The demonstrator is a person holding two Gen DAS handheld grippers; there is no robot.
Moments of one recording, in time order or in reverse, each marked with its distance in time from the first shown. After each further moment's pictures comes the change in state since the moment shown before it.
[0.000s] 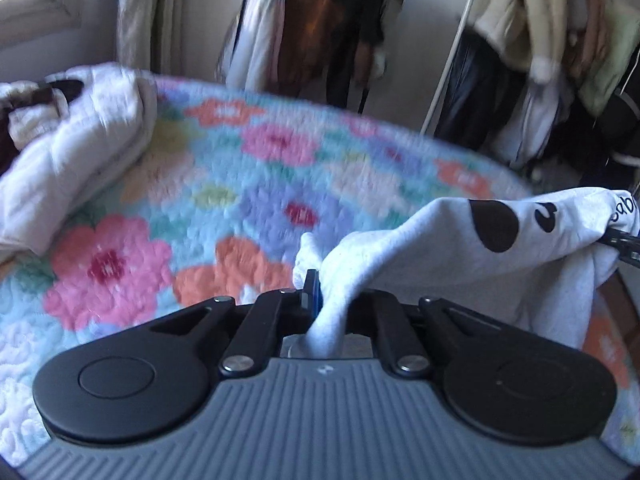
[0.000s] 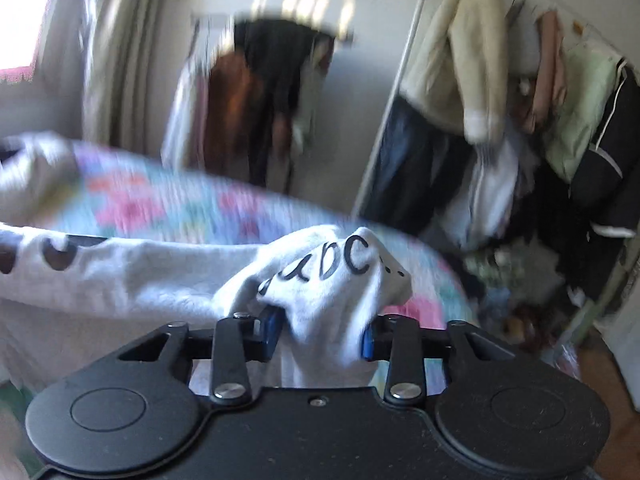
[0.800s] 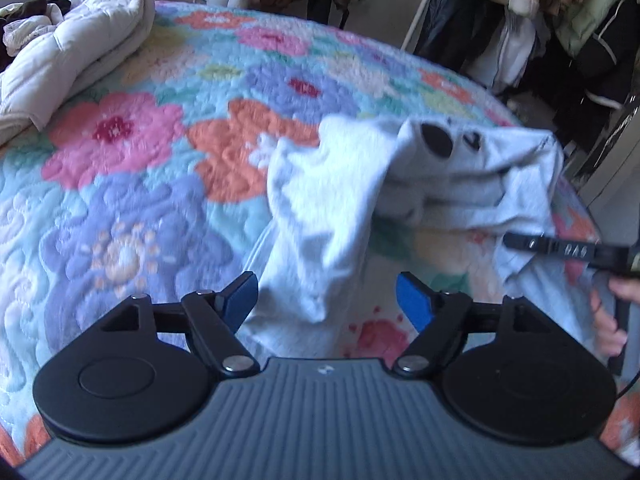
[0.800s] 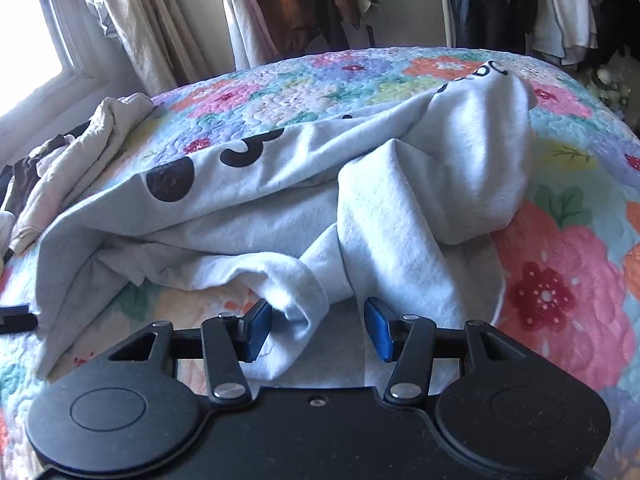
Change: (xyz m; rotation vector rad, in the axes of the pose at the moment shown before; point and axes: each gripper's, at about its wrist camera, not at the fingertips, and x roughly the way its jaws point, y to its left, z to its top) left arm -0.020 0.045 -0.098 0.014 0.169 -0.100; right arm 0.033 0.058 -0.120 0.276 0.251 0.413
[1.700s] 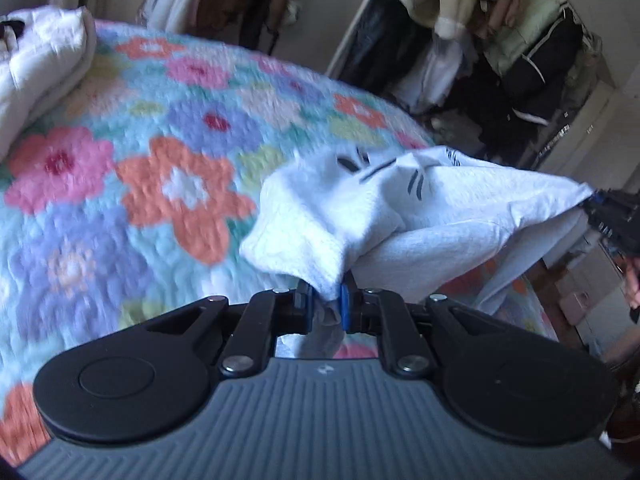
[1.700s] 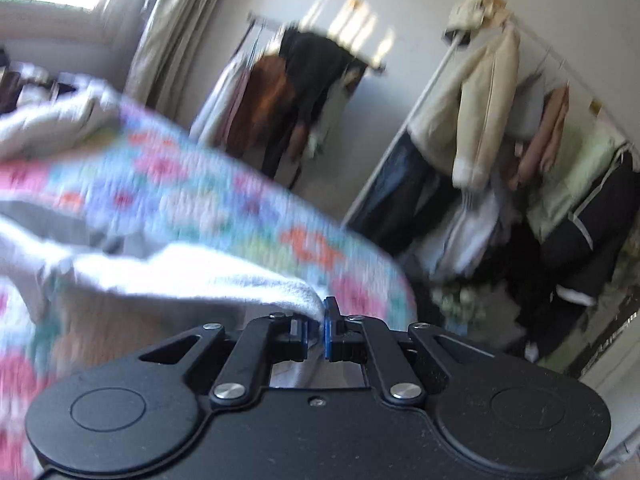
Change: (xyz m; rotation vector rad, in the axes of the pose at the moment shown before) left arm -0.078 -0.049 0.003 0.005 -0.031 -0.246; right arm -0.208 -0.007 0.028 -0.543 -0.213 -0.455
